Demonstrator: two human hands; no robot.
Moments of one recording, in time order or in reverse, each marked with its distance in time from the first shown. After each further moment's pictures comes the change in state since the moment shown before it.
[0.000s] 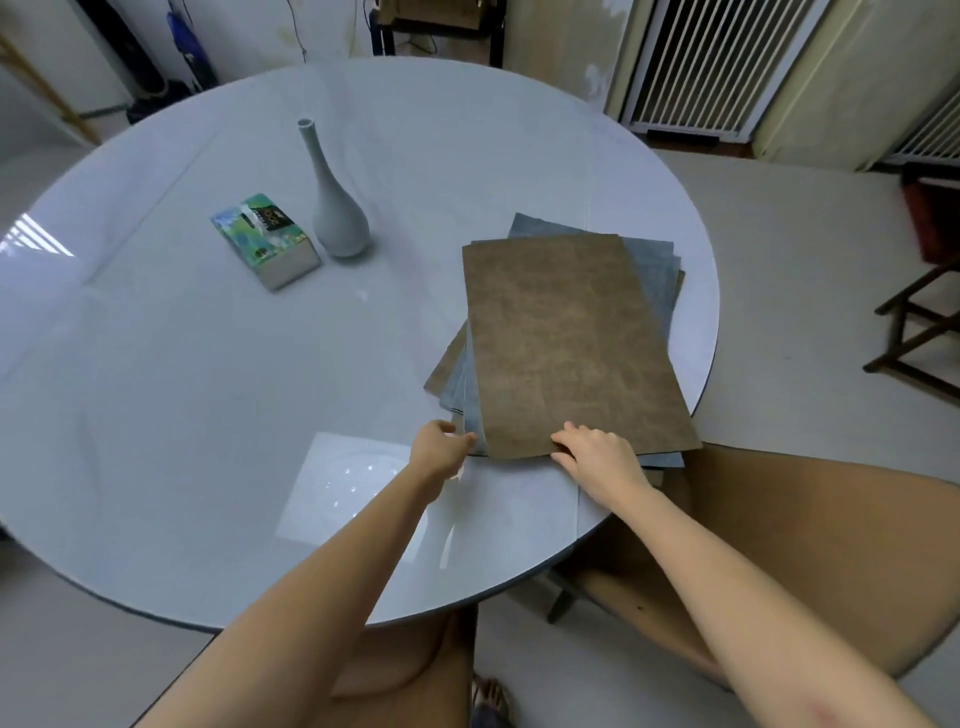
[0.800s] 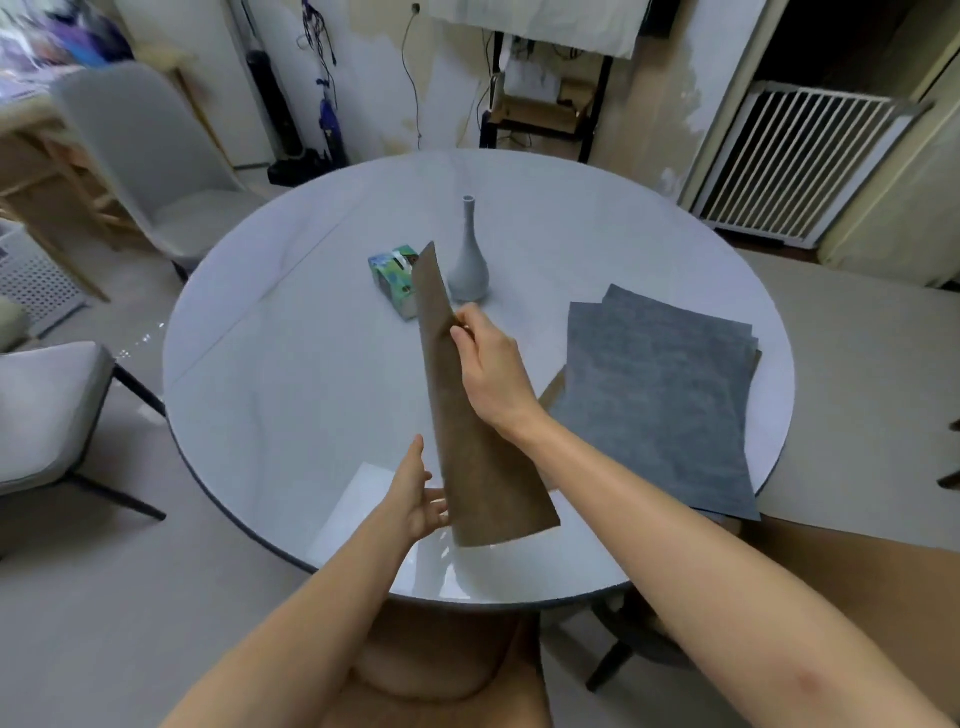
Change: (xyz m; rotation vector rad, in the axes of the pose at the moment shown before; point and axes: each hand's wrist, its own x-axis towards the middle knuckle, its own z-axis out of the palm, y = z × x) left_hand -0.077 -0.060 -0.151 -0.884 -0.060 -0.280; right_hand -0.002 -0.268 -0.177 0.897 0.527 -0.408
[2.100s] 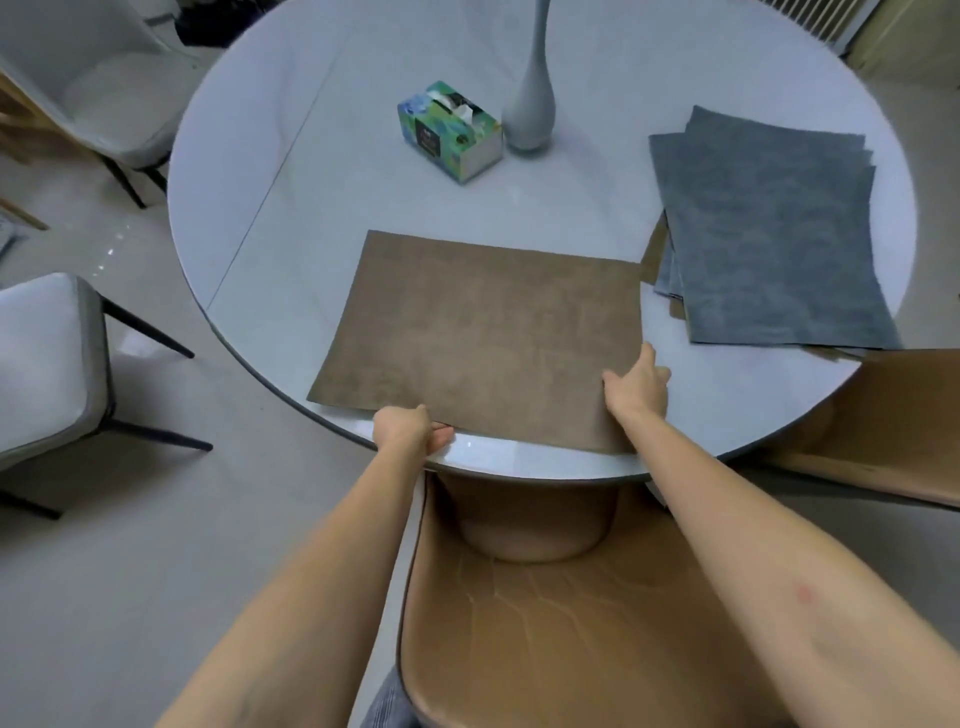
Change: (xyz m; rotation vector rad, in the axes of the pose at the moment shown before) left_hand 0.080 0.051 -0.198 0.295 0.350 0.109; right_hand -0.108 0.108 0.145 -0.341 0.202 1.171
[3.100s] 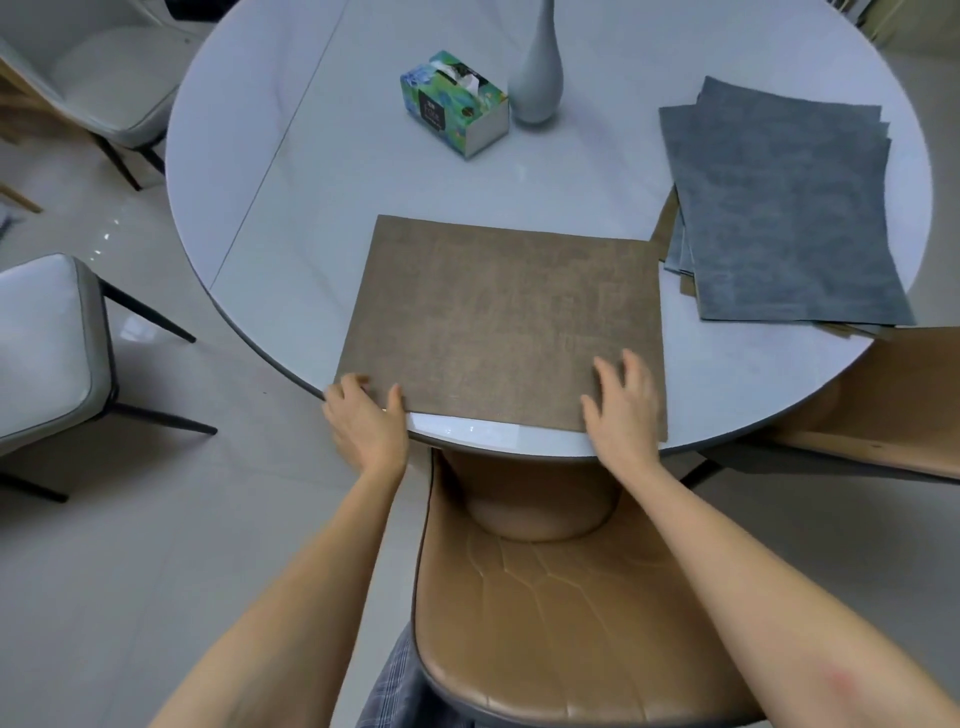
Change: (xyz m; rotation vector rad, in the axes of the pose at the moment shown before) left_hand -0.016 -0.015 -0.049 0.639 0.474 0.681; right_hand -0.056 0.041 0.025 -0.333 0.085 -0.522
